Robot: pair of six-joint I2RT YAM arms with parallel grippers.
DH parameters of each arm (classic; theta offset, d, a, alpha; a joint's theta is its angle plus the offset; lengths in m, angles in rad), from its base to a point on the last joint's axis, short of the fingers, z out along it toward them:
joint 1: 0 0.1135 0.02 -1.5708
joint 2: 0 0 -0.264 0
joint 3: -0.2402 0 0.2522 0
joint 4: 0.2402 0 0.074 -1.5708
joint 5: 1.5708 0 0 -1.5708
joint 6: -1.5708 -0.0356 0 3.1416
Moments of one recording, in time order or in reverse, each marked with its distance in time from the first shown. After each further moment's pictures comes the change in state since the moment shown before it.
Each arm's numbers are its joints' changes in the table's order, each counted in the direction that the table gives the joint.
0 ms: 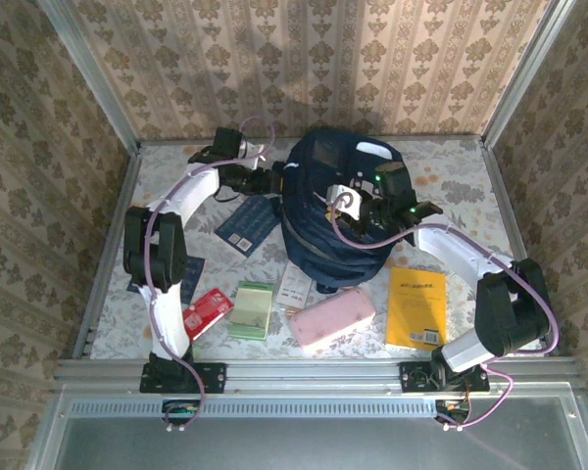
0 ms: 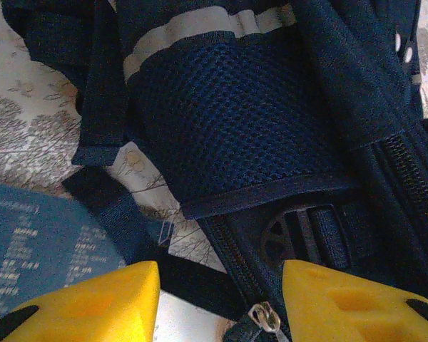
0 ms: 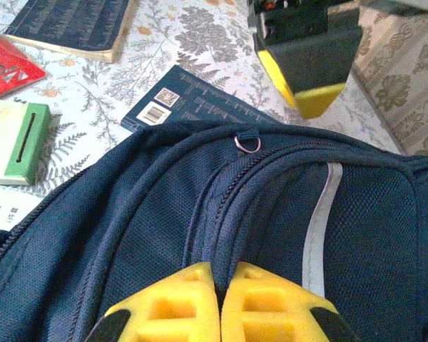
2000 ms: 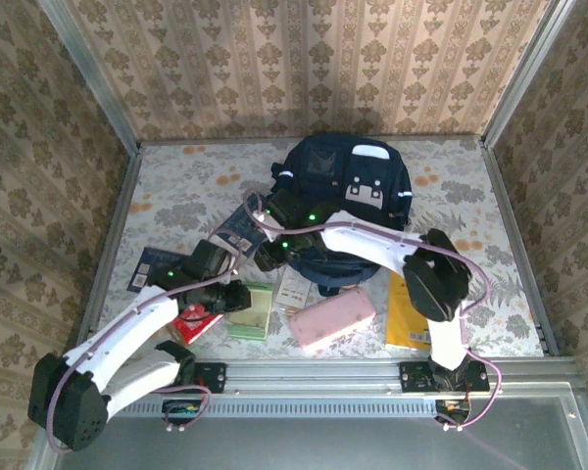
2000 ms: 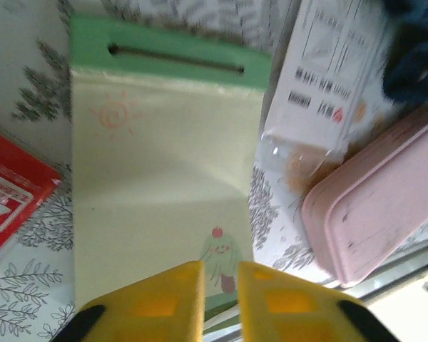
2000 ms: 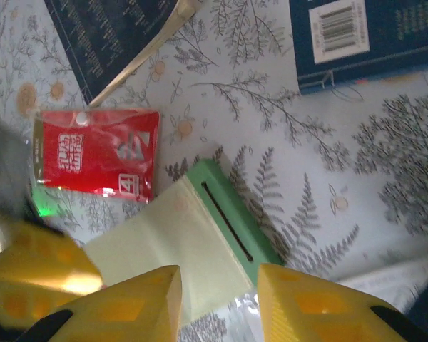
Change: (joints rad) left arm -0.261 -1.011 1.034 0.194 -0.197 0.437; right arm 0.480 0.472 -0.536 0.435 0.267 -1.066
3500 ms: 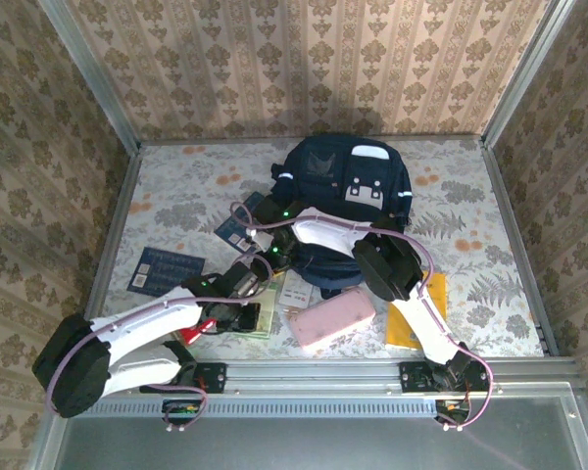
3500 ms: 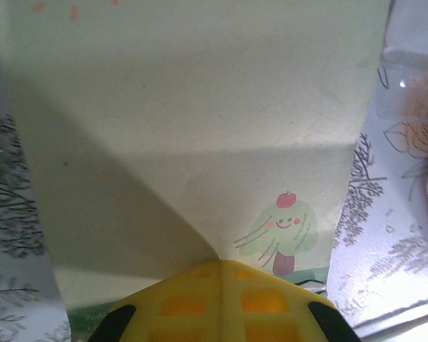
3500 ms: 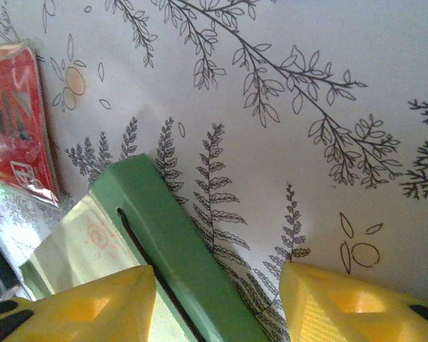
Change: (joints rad) left arm -0.272 0.145 0.081 -0.093 -0.206 0.072; right arm -0.028 0.337 -0.243 0.232 -0.116 0.074
